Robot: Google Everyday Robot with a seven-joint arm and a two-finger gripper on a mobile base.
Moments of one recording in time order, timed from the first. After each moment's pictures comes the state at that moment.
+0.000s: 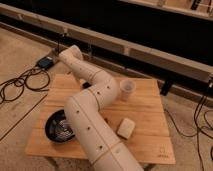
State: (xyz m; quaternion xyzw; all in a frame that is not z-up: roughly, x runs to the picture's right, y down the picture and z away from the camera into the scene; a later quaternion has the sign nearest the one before) arm -0.134 -0.030 1.018 -0.13 0.30 0.68 0.65
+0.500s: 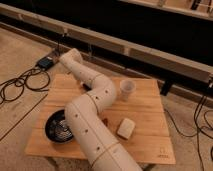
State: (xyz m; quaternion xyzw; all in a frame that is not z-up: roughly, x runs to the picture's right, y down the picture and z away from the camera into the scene) arm -0.116 -0.016 1.032 -0.12 0.32 0.67 0.65
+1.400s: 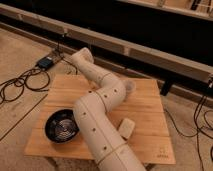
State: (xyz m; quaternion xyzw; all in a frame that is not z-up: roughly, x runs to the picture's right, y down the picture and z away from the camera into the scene) arm -0.035 -0.016 1.021 -0.10 0.37 0.68 0.62
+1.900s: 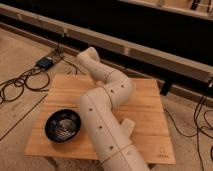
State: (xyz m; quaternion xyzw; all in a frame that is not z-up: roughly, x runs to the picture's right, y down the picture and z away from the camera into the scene) arm -0.001 -0.010 1.007 -0.09 0.39 0.70 0.60
